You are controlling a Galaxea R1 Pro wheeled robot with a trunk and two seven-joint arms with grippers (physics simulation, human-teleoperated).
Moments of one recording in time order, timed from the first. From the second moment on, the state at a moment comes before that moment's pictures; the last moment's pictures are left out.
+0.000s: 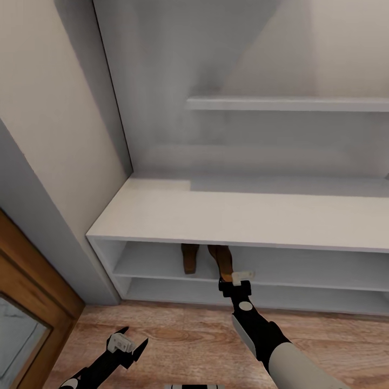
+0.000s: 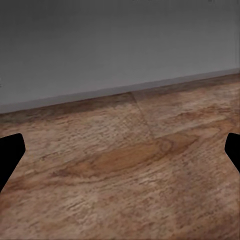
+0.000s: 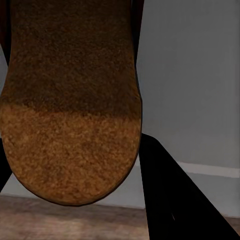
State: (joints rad) left arm -0.51 0.13 -0.06 -0.08 0.09 -0.66 -0.58; right arm -0.64 0.09 0.36 -0.53 -0.15 -0.06 -0.31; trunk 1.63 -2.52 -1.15
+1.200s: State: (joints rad) left arm -0.51 0.13 -0.06 -0.08 0.09 -0.66 -0.58; right arm -0.64 0.09 0.36 -0.53 -0.15 -0.06 -0.31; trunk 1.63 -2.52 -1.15
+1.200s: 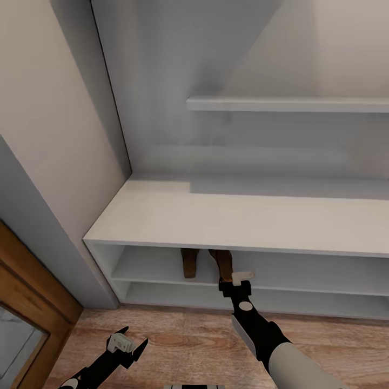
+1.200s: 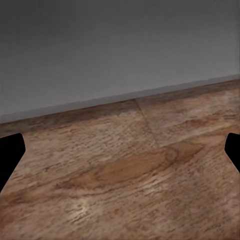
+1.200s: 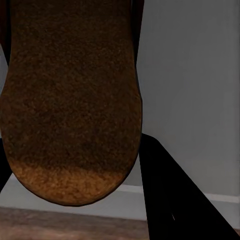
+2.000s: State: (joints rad) left arm -0.51 0.13 -0.06 -0.08 0.09 -0.66 -0.58; right arm -0.64 0.09 0.36 -0.53 -0.15 -0.06 -0.31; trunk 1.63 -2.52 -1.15
